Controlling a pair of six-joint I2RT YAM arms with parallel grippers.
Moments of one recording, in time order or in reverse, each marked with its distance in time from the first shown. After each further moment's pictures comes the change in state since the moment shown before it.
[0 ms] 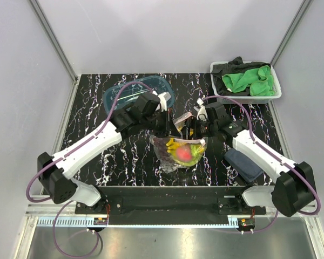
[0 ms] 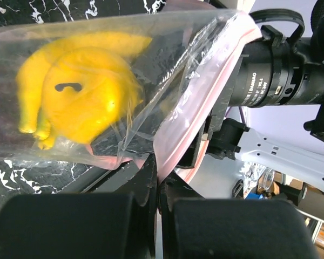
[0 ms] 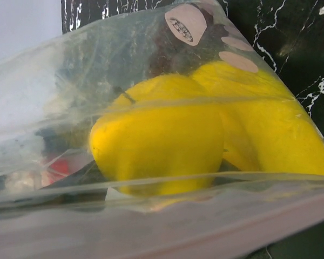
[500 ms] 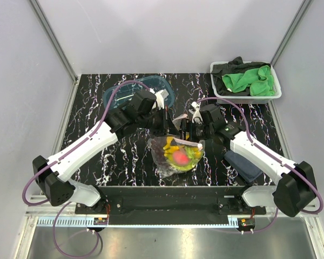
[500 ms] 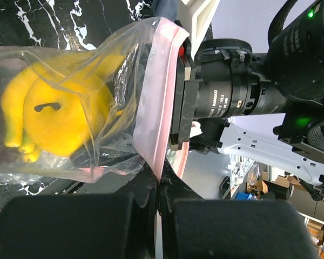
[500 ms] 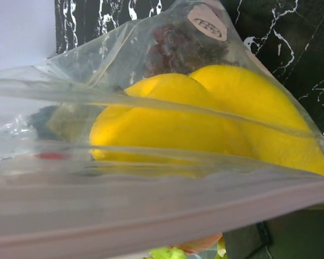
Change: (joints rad) left arm 0.008 -0.040 0.029 -0.025 0.035 -0.029; right arm 0.095 -0.004 0.021 -0.034 0.055 0.016
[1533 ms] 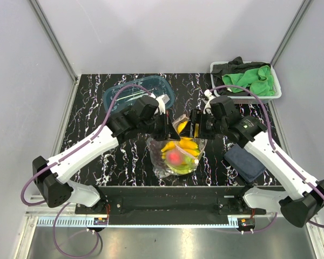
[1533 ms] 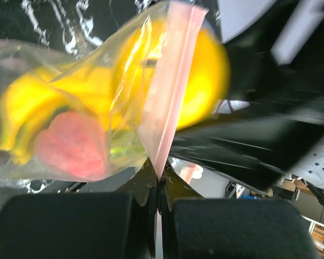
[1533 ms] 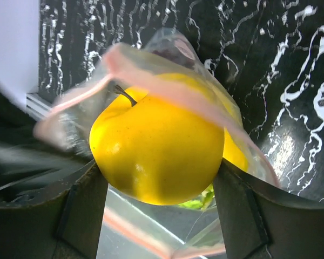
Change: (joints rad) left arm -0.048 -0.023 -0.061 0.033 -0.058 -0.018; right arm 0.015 -0.108 0.255 -0.338 0.256 -0.035
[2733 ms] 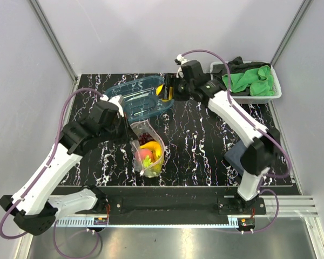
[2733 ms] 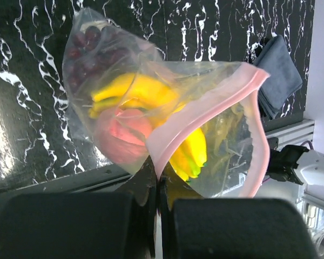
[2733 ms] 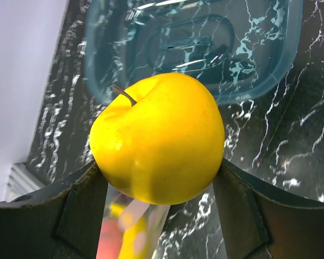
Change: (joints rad) left arm 0.184 -0.336 -0.021 -0.438 -0.290 0.128; right arm -0.025 0.569 0.549 0.180 0.072 -0.141
